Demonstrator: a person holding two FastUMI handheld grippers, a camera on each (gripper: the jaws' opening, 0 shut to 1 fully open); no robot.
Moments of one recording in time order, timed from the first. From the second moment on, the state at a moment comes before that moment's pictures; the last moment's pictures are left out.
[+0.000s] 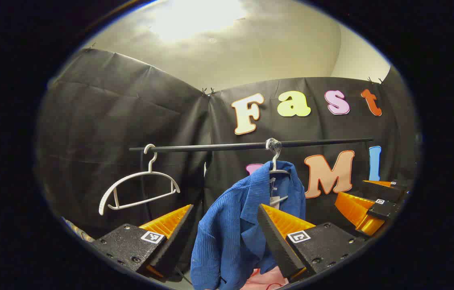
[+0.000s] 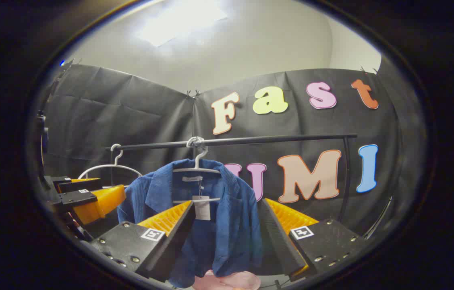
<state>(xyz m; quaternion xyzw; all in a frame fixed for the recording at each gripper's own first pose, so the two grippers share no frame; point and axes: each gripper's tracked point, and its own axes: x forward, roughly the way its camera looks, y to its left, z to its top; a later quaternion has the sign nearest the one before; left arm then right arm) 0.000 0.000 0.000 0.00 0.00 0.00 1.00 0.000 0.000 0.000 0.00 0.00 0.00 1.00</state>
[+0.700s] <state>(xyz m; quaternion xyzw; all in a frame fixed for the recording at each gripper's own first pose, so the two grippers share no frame) 0.008 -0.023 -0.005 0.00 0.01 -0.03 1.00 -0.002 -0.005 0.003 -0.02 -0.01 -0.02 1.00</state>
